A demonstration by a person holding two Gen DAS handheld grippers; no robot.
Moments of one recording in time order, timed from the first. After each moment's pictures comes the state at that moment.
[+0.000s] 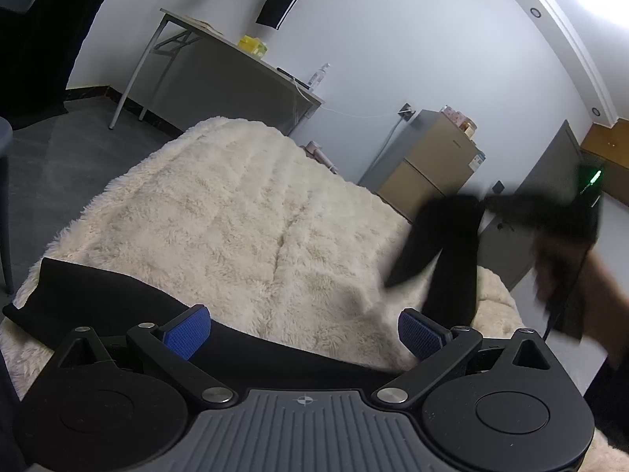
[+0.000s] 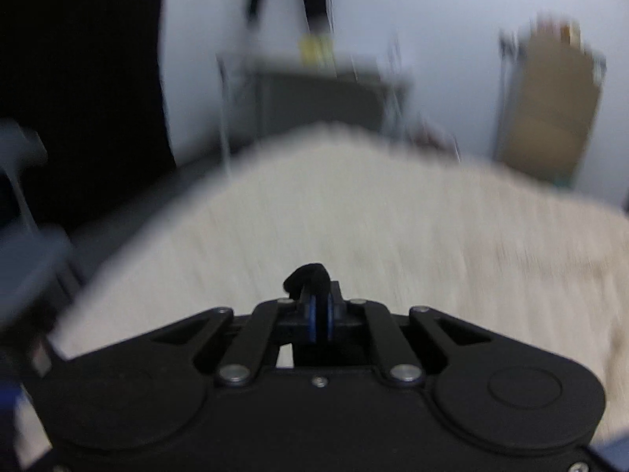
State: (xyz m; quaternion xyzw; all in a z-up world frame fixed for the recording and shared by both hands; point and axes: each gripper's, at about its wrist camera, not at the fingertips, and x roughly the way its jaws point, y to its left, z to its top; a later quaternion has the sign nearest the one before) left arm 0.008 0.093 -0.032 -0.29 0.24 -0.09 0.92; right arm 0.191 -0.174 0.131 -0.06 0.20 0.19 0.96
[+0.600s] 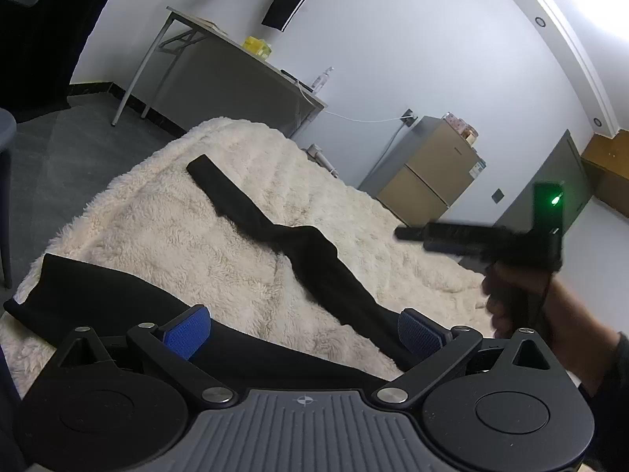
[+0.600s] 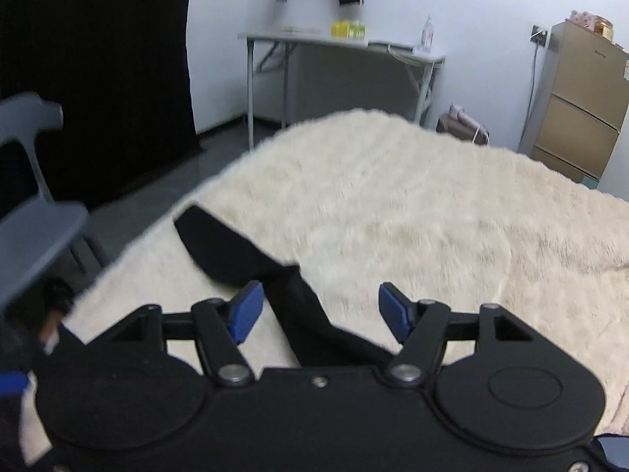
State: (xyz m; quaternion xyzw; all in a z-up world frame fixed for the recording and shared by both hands) left arm 0.006 0.098 -0.033 -0.30 0.24 -0.09 0.92; right arm 0.208 -0.129 0.058 -0.12 0.33 0.19 0.92
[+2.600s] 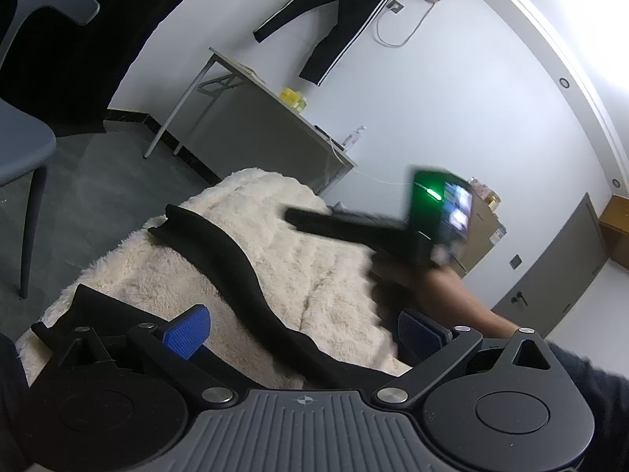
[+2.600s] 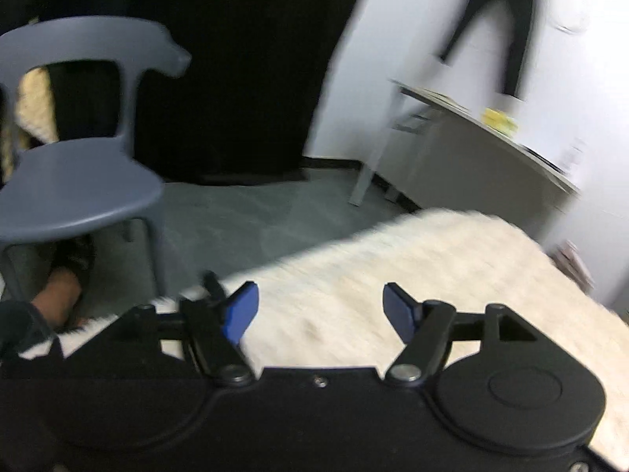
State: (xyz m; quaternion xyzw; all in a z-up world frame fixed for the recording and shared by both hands) left arm -0.012 0.118 -0.023 -0.35 0.16 -0.02 0.92; right arm 0.247 0.032 0.018 -0.24 0.20 0.31 0.90
